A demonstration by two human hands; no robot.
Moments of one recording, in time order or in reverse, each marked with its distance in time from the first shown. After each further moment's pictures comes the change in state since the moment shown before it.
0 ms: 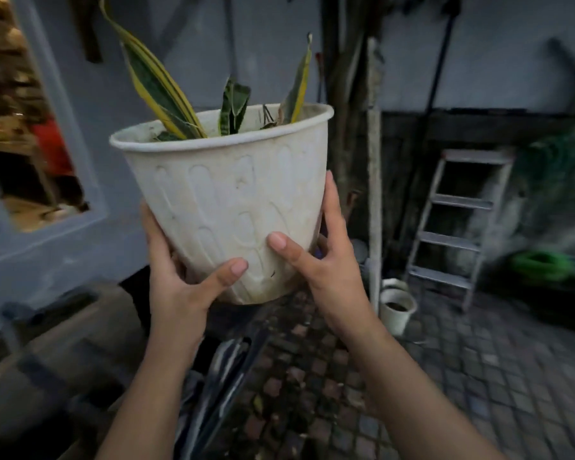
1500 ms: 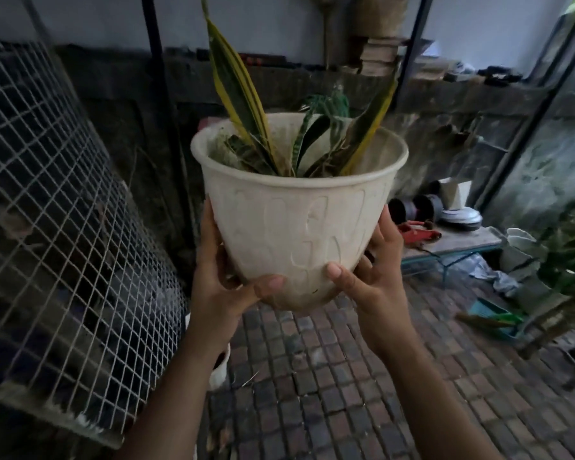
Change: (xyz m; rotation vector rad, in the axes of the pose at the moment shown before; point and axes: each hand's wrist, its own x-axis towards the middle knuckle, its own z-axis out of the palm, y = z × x) left_hand 0.162 -0.429 0.825 -0.504 -0.722 -0.284; right_hand 0.289 0.233 -0.757 -0.329 0.654 0.070
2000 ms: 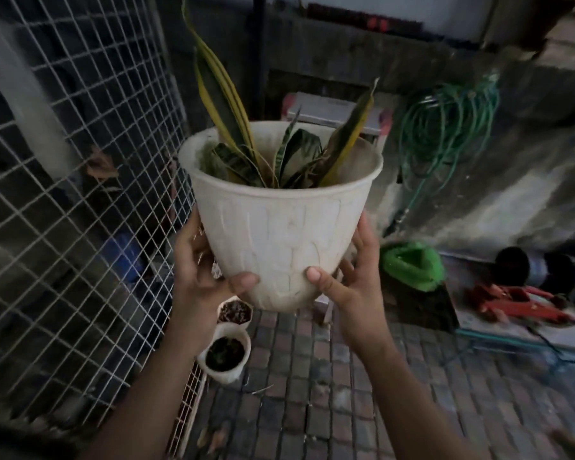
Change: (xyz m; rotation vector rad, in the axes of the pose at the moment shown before) left_hand 0.120 -0.153 -0.063 0.051 0.457 -0.038; right_hand 0.211 0.170 0.049 0.103 -0.362 0.092
